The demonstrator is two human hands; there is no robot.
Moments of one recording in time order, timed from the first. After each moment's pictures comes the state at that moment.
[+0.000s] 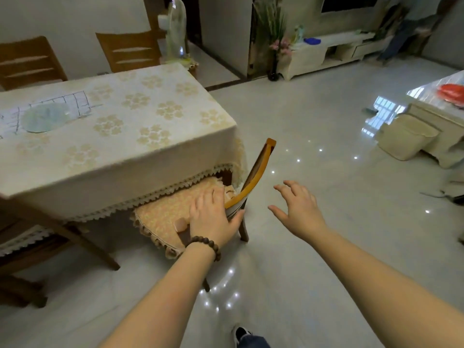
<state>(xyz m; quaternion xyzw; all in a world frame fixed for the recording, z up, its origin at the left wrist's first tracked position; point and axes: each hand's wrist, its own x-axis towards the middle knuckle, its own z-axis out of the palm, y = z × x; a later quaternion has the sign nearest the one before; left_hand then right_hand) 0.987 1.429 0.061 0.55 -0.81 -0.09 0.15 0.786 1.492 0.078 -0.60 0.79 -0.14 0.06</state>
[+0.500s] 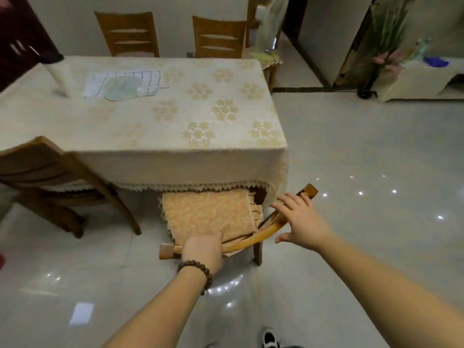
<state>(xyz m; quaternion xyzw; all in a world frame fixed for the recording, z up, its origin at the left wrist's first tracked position) 0.954 1.382 0.033 0.68 -0.72 -0.11 -0.12 0.703 1.312 0.049 -0.85 0.52 0.05 0.03</state>
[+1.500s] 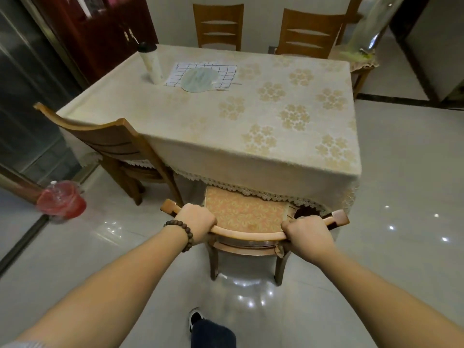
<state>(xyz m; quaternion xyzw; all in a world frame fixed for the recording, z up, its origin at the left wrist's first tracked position) 1.072 1.308 0.064 0.63 -0.73 -0.04 -0.26 0.805 1.236 0.053 -0.93 0.34 0.14 -0.05</state>
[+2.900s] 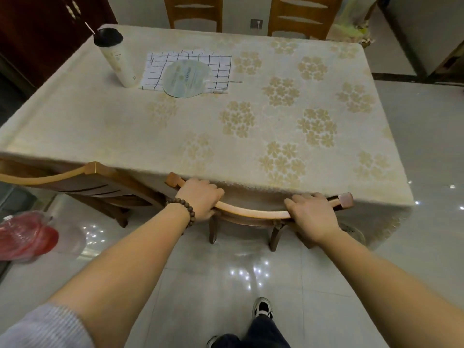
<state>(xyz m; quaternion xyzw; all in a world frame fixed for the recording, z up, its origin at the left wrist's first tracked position) 1.250 1.085 0.033 0.54 -0.82 0.01 -0.17 0.964 1.063 0.036 -0.89 0.43 0.11 -0.03</state>
